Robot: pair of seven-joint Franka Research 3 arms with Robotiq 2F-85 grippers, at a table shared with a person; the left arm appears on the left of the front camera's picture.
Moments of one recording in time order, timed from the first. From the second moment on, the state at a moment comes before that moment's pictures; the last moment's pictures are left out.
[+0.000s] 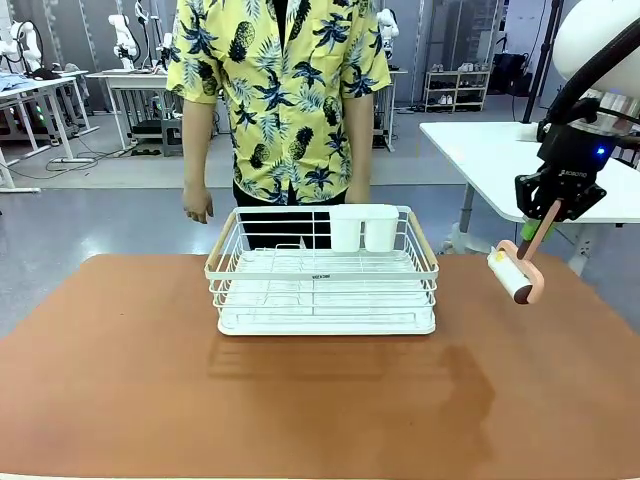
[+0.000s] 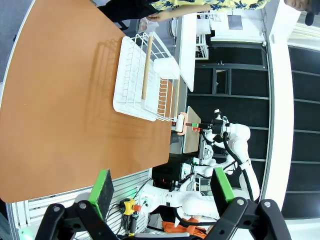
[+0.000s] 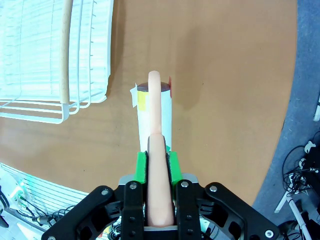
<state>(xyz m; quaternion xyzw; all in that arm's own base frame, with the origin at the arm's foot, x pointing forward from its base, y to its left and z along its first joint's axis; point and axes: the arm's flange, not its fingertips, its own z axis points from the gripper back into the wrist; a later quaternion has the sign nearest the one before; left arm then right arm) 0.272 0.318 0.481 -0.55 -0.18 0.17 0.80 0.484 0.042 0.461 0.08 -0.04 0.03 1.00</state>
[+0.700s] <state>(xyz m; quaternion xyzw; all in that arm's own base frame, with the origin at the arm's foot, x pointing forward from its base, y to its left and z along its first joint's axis) 0.272 0.318 0.481 -0.55 -0.18 0.17 0.80 0.507 0.024 0.465 0.07 -0.06 -0.16 0.98</state>
